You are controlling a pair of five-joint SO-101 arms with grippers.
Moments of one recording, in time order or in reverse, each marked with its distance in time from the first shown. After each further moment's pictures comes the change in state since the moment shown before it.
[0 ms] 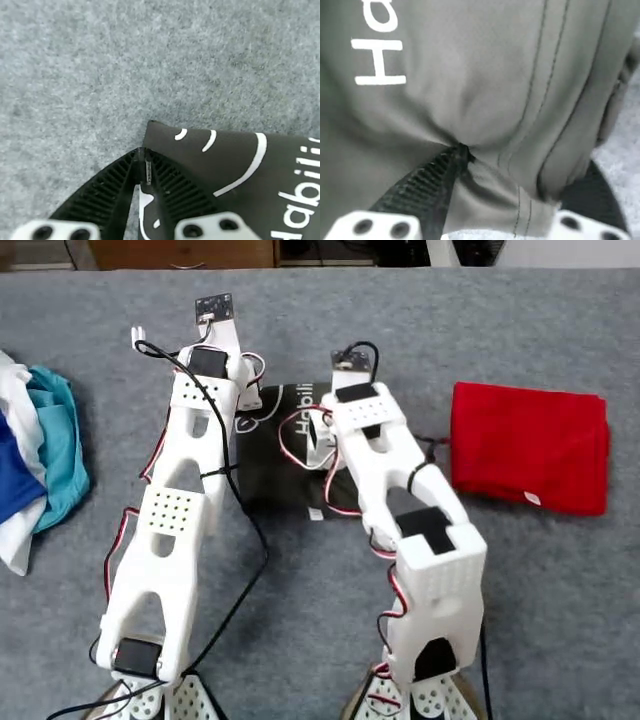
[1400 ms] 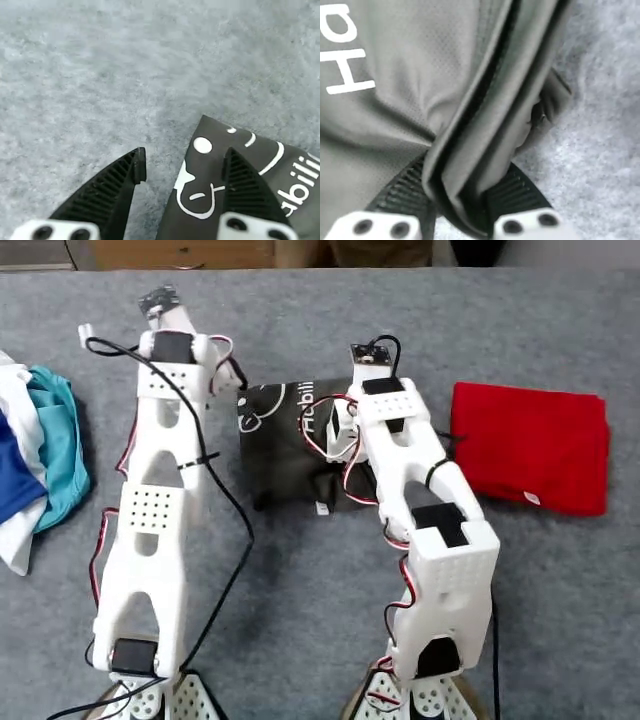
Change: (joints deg) left arm -5.2 -6.9 -2.5 11.7 14.0; right arm 6.2 0.8 -0.8 0.1 6.0
